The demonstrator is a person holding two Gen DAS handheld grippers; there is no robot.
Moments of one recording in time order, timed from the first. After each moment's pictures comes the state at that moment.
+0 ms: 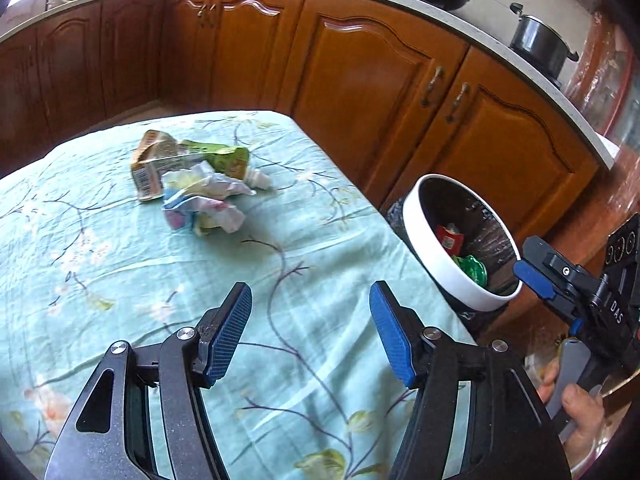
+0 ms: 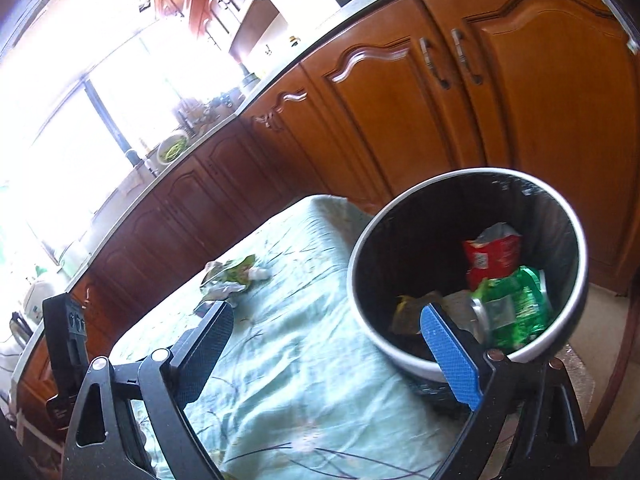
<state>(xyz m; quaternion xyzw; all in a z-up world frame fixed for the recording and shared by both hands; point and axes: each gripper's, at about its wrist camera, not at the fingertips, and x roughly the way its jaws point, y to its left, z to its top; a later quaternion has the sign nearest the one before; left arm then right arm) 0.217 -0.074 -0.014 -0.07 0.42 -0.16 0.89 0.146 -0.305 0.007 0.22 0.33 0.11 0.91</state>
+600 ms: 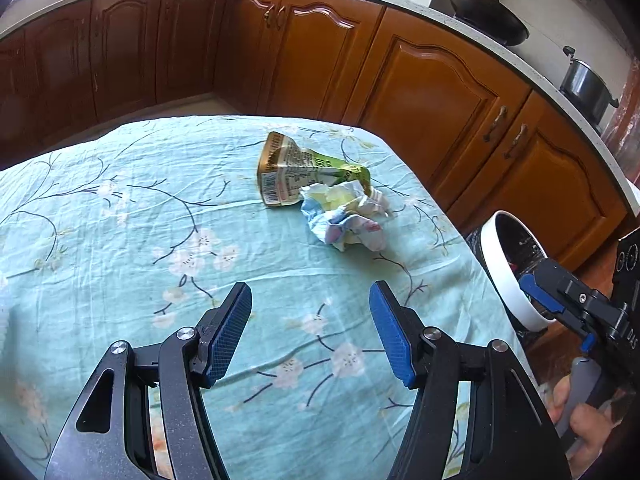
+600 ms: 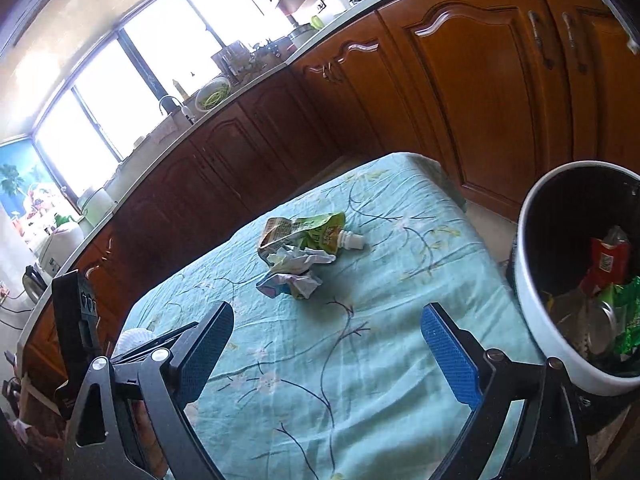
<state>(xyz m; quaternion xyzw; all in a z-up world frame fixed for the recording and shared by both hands) 0.227 0.021 -0.022 -0.11 0.41 -0.09 0.90 0.197 -0.190 0.000 0.18 0.38 0.19 0.89</state>
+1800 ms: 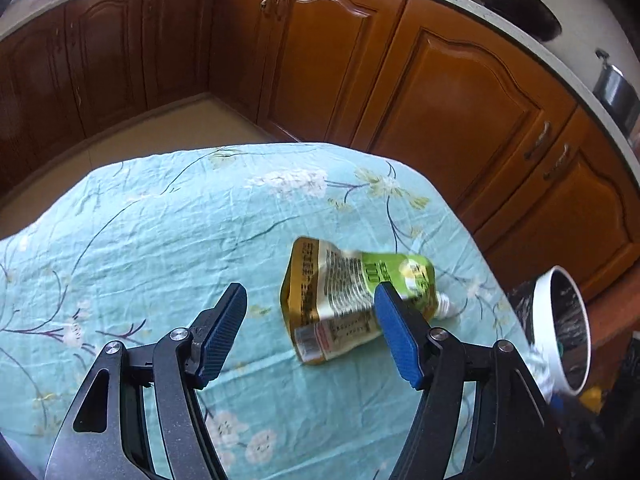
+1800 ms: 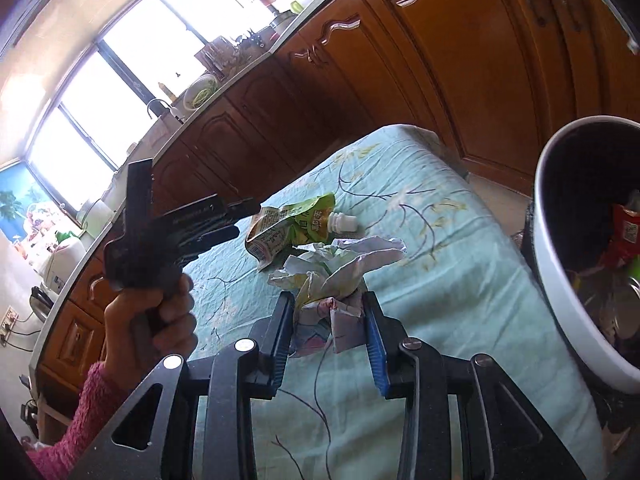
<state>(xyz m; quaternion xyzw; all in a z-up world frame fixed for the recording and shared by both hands) 0.380 0.035 -0.024 -0.10 0.44 -0.09 0.89 0.196 -0.214 -0.018 0.22 0.41 0.18 0.87</state>
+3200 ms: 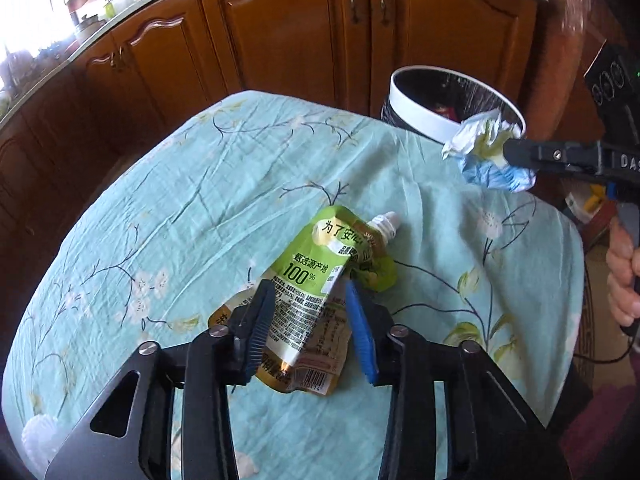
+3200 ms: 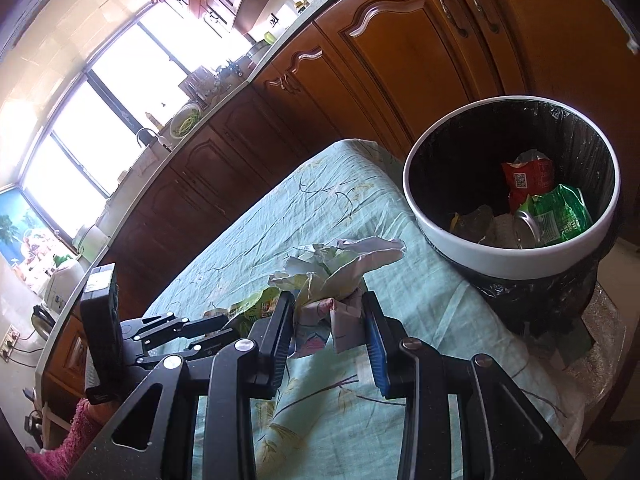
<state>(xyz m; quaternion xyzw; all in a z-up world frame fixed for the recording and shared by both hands) 0.198 -0.058 -0.031 0.19 0.43 -0.25 0.85 0.125 -0.270 -0.009 0.25 0.38 0.14 0.88</state>
